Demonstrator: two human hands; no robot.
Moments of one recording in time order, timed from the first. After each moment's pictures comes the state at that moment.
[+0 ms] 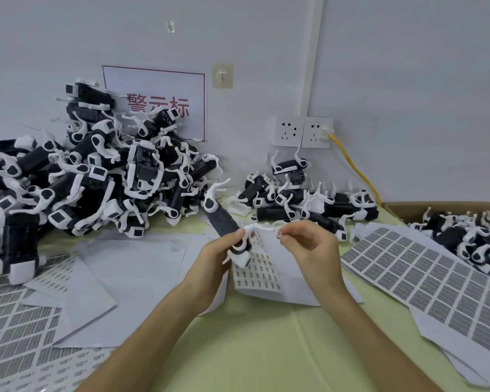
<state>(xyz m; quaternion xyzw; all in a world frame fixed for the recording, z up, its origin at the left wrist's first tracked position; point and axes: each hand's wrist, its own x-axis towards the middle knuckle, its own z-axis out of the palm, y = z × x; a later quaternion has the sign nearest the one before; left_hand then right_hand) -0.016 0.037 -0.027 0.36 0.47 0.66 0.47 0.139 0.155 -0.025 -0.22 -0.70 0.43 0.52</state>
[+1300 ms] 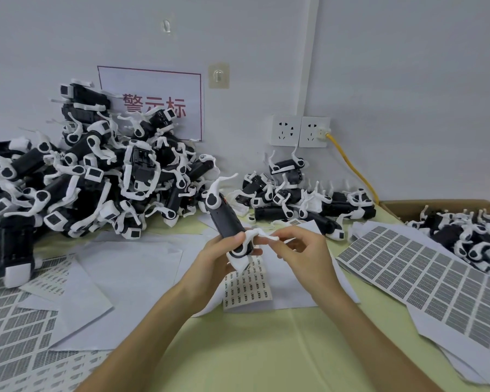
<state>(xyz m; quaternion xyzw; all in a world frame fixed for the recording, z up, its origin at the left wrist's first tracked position) -0.016 0.035 -0.021 0.42 0.44 0.65 0.46 0.136 0.156 -0.026 -0.24 -0.74 0.43 0.46</state>
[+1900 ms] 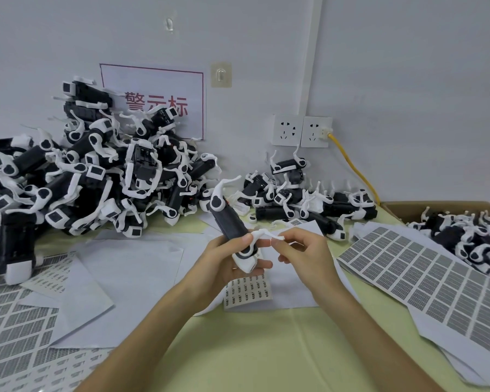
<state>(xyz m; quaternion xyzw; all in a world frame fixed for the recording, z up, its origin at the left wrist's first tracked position) -0.014 0.037 -0.022 0.42 0.44 0.64 0.47 0.136 0.159 -0.028 -0.29 -0.72 0.47 0.42</state>
